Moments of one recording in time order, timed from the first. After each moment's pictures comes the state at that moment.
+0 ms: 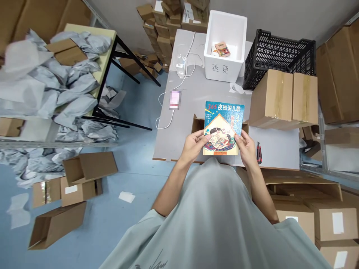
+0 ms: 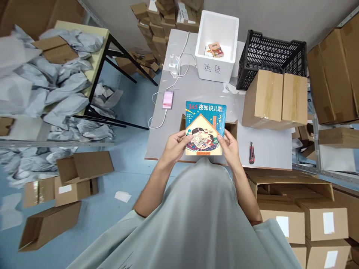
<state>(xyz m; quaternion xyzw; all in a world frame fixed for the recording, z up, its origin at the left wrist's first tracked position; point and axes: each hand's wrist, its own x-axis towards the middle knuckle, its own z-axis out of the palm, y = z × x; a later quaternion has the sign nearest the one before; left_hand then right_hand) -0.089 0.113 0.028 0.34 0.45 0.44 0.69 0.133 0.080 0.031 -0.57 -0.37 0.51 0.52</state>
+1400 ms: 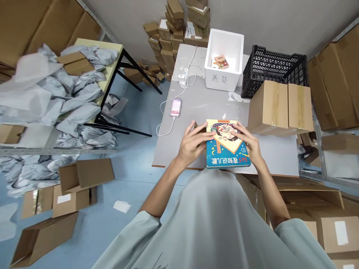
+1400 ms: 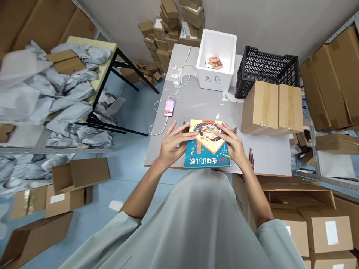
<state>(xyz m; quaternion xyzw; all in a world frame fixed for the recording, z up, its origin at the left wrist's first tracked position) -0.124 0.150 0.032 0.79 0.34 0.44 0.25 0.186 0.120 0.034 -0.47 -0.69 0.34 0.43</state>
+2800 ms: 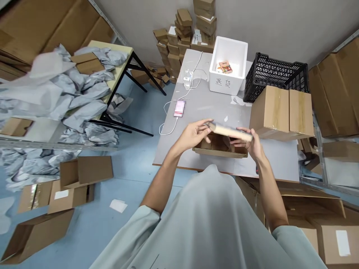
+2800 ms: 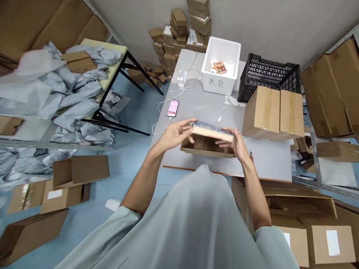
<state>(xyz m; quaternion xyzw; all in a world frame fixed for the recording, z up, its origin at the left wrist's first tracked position) -0.120 0.177 0.051 0.58 0.44 0.36 0.58 0.182 0.129 0.039 -0.51 -0.41 0.63 0.43</state>
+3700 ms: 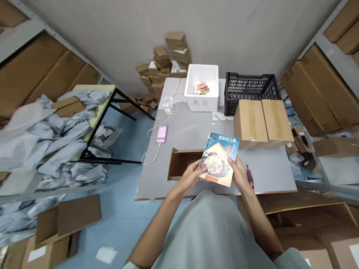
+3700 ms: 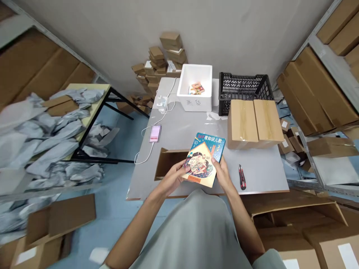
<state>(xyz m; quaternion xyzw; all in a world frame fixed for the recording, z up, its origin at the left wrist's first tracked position) -0.022 0.142 0.032 0.34 0.46 0.28 0.77 0.202 0.098 0.021 -0.53 -0.28 0.57 0.55</state>
